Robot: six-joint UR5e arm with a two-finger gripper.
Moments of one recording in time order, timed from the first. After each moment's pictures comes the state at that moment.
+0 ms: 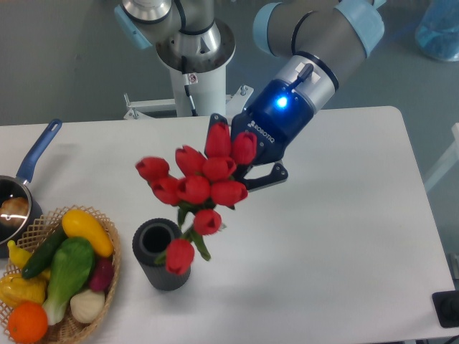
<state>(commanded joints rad) 2.64 -1.82 -1.56 -0.87 0.18 0.90</state>
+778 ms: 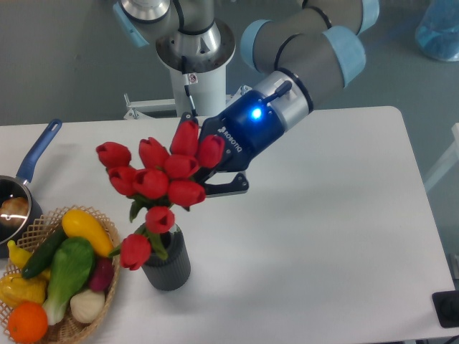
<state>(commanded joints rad) 2.56 -1.85 -1.57 -0.87 0.17 0.91</state>
